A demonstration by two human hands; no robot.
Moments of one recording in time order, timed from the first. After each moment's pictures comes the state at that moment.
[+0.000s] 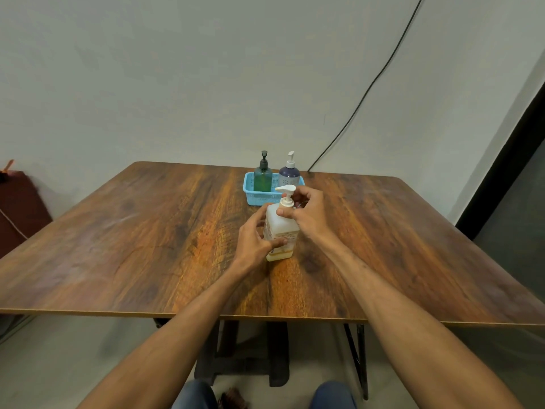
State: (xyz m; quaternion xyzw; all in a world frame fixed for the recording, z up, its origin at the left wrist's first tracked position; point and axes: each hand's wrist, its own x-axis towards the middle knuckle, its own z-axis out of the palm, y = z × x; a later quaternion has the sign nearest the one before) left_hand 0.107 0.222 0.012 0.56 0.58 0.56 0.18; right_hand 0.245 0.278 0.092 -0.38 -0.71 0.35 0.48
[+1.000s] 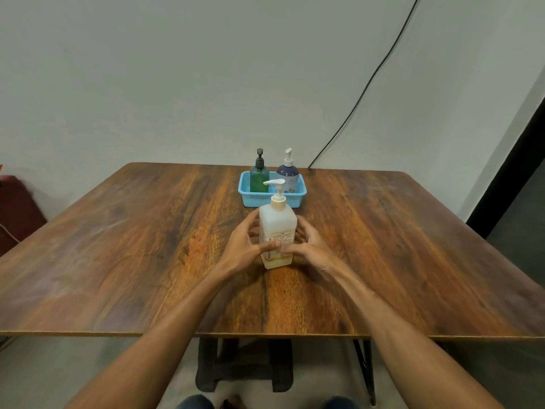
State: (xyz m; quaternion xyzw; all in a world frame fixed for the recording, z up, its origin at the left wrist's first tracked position) left_hand 0.090 0.232 0.018 0.58 0.57 0.51 0.27; right_hand 0.274 0.301 0.023 -0.34 -0.69 0.57 0.31
